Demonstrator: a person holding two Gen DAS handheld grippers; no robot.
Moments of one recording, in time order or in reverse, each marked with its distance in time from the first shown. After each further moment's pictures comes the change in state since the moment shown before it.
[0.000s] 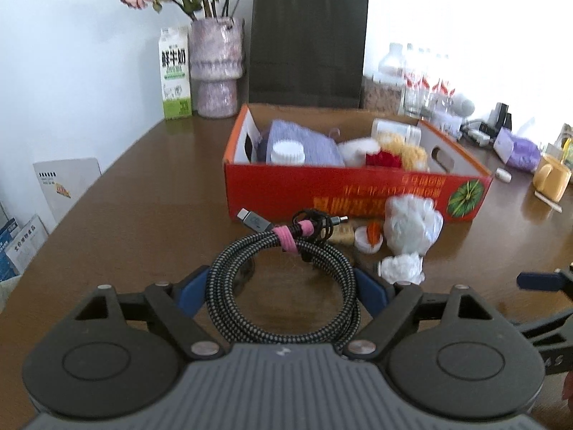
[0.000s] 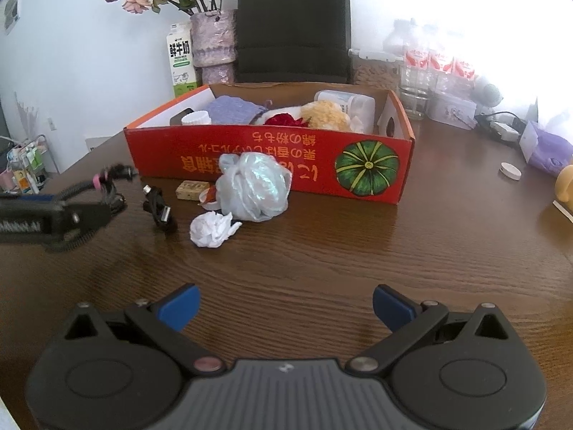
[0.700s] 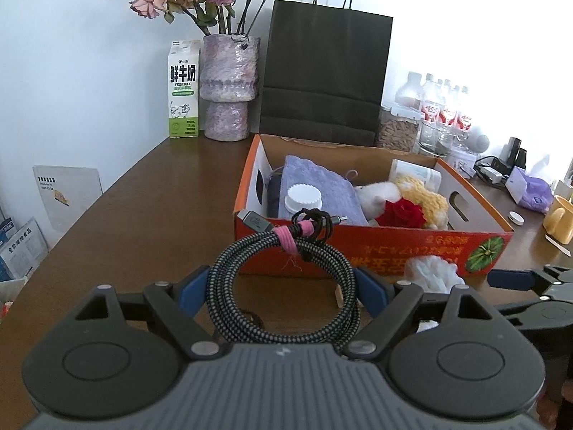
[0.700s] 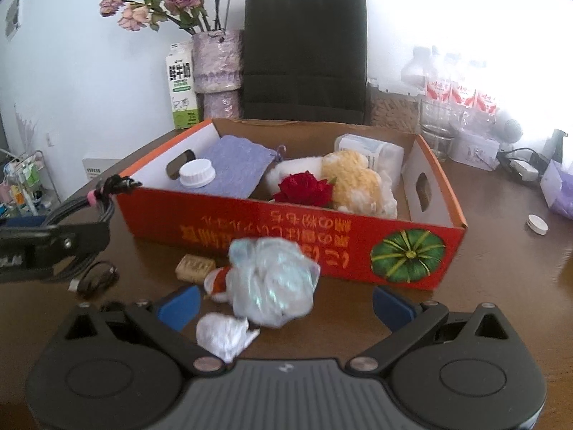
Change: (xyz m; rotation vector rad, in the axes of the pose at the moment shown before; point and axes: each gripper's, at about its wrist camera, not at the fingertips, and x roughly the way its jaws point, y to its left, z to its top) left arm 0.031 0.016 0.035 -0.061 -0.055 -0.004; right arm 0.053 0.018 0.066 0.005 -0.063 -0.007
